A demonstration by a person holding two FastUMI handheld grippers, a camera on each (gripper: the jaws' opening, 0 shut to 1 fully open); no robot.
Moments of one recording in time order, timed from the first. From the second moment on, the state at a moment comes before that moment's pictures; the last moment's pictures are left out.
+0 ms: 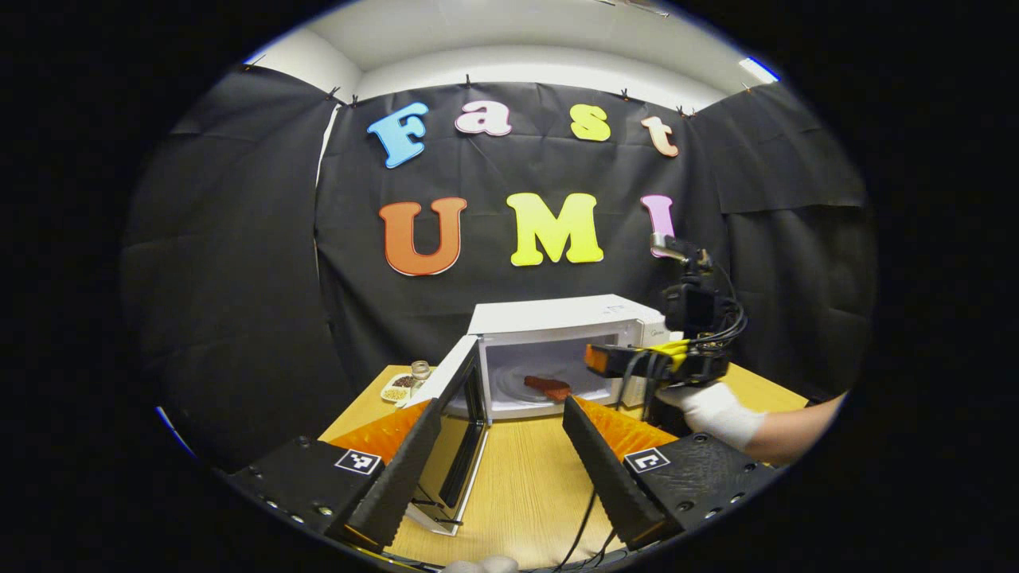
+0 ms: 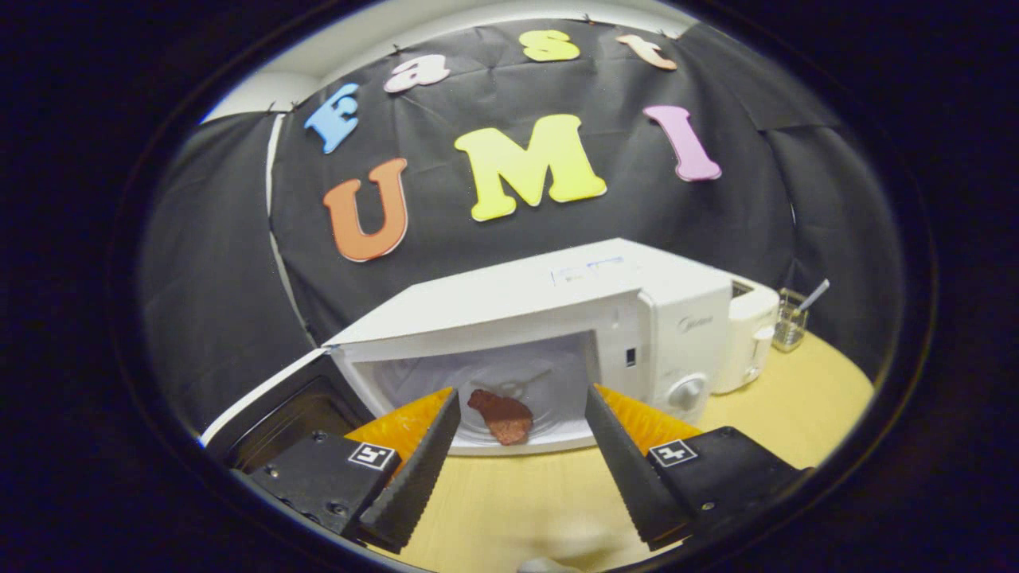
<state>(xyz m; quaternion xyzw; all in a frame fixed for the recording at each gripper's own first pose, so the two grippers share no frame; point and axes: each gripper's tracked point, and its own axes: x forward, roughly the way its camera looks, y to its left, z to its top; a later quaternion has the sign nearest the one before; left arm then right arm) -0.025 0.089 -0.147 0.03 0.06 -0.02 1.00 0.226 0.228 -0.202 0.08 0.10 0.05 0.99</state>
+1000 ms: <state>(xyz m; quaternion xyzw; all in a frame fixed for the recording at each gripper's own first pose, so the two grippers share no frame) -0.032 0.094 -0.116 0.03 0.04 -0.02 1.00 -0.010 0.025 -0.112 0.05 0.11 -0.05 0.99</state>
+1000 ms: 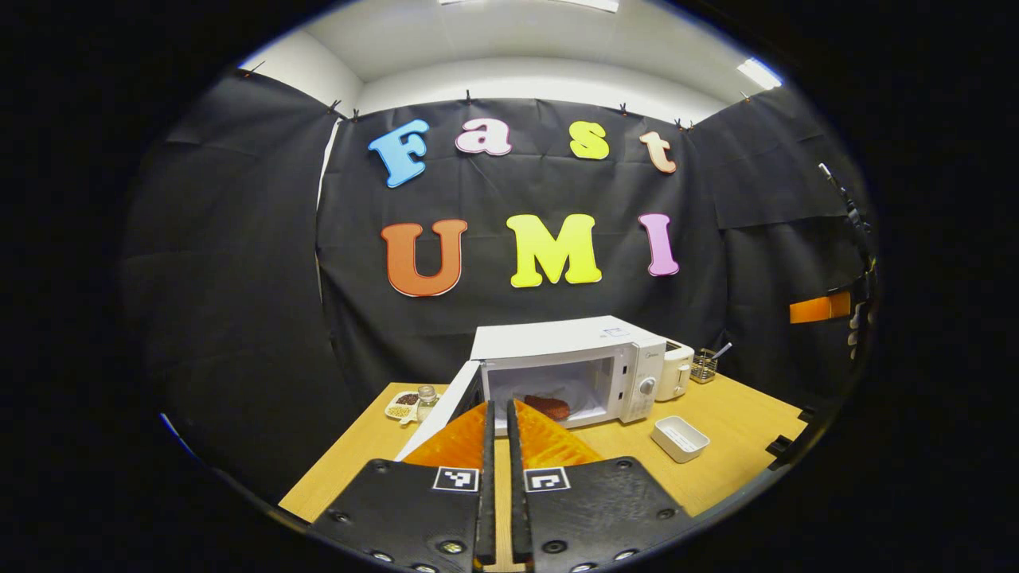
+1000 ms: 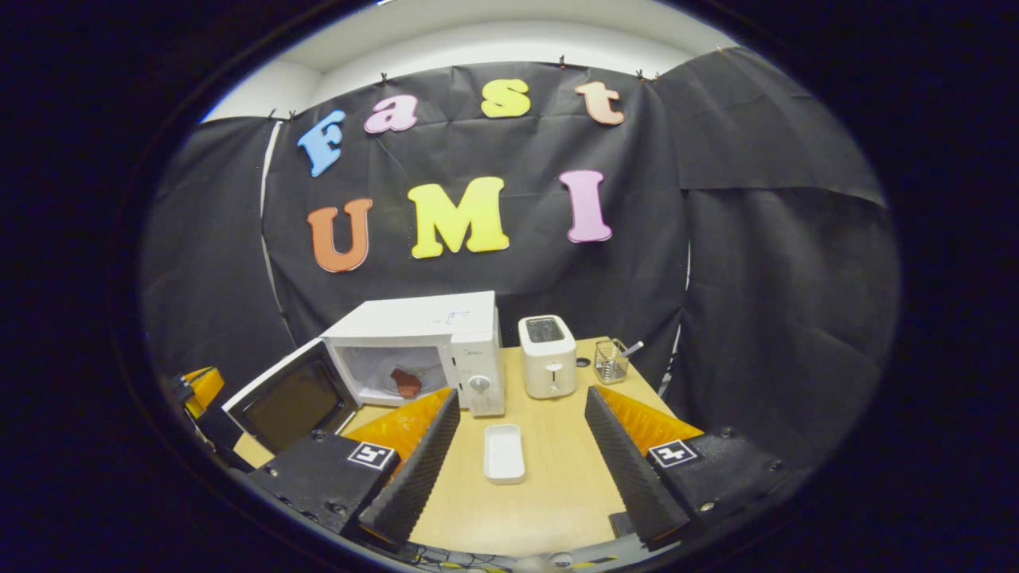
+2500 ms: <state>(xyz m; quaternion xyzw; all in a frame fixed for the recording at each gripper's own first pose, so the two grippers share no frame) -0.006 0.191 -0.224 0.05 0.12 0.03 0.99 -0.011 0.013 -0.128 0.10 0.15 -0.06 0.98</state>
